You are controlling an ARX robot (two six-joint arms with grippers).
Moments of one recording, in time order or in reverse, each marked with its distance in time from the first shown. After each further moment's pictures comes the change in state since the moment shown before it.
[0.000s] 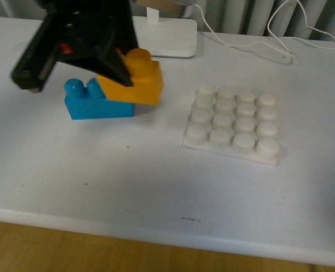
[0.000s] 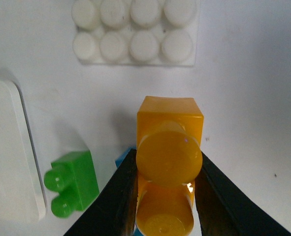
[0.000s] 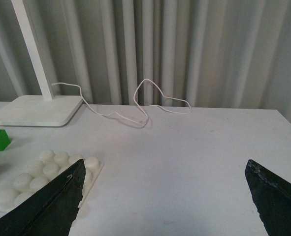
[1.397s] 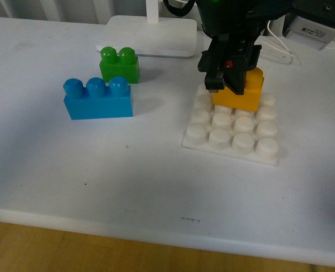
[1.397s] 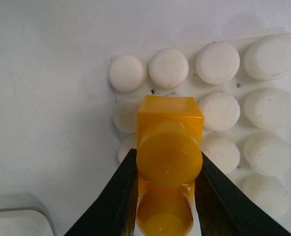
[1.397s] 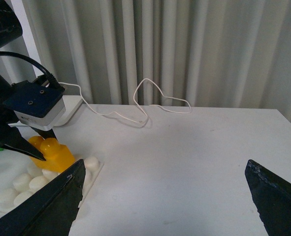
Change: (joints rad) left arm -0.193 0.496 0.609 -0.133 -0.005 -0.065; right arm 0.000 0.000 0.000 0.000 0.000 0.000
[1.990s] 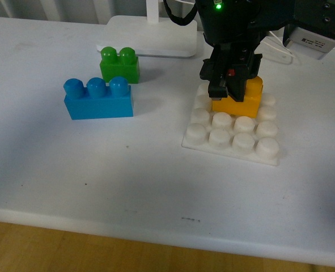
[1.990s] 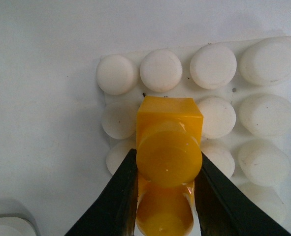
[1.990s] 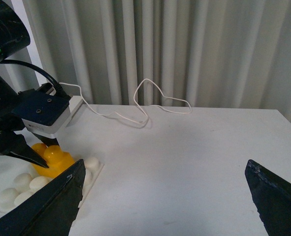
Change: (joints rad) left arm -0.009 0.025 0.006 -0.006 -0.005 -0.026; right arm 0.000 0.000 0.000 0.000 0.000 0.000
